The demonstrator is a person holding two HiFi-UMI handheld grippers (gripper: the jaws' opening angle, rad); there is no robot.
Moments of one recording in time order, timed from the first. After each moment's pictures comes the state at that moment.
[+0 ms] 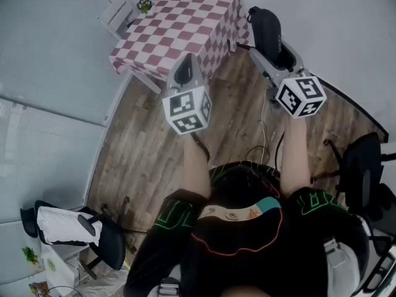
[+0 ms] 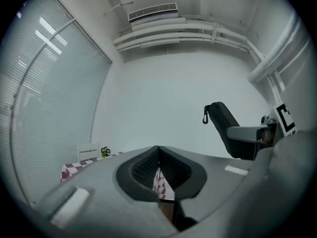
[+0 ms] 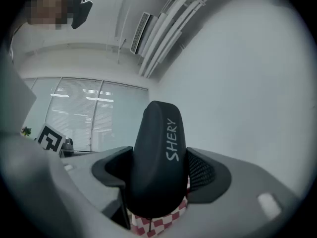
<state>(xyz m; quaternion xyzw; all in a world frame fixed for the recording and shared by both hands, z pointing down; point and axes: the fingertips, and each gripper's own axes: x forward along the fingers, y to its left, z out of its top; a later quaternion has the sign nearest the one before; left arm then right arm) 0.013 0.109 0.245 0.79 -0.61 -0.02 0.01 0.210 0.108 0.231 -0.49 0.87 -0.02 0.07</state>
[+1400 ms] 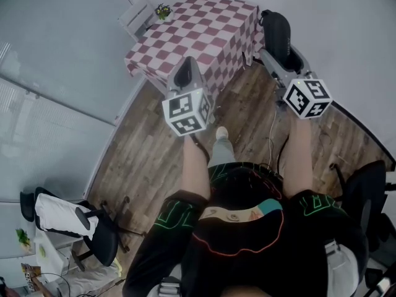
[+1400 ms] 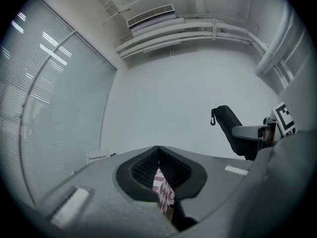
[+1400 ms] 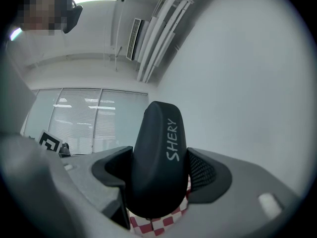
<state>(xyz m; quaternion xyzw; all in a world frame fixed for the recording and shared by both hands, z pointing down) -0.003 0.080 0.239 0.76 -0.65 -0.02 -0.01 0.228 0.054 0.230 -0.46 0.88 -0.04 0.10</state>
